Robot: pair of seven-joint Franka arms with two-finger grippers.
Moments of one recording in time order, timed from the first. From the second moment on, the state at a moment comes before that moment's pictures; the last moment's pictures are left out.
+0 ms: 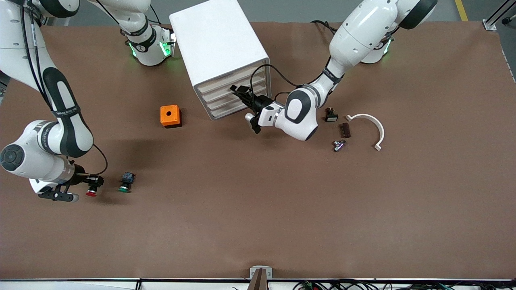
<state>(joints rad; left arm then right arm) -0.50 0.74 -0.30 -1.78 -1.43 1.88 0.83 -0.26 0.61 0.07 -1.75 -0.05 2.33 -0.02</state>
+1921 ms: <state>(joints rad) -0.30 0.80 -0.26 -1.64 -1.42 1.89 0.89 0.40 0.23 0.10 -1.66 0.07 1.66 1.34</state>
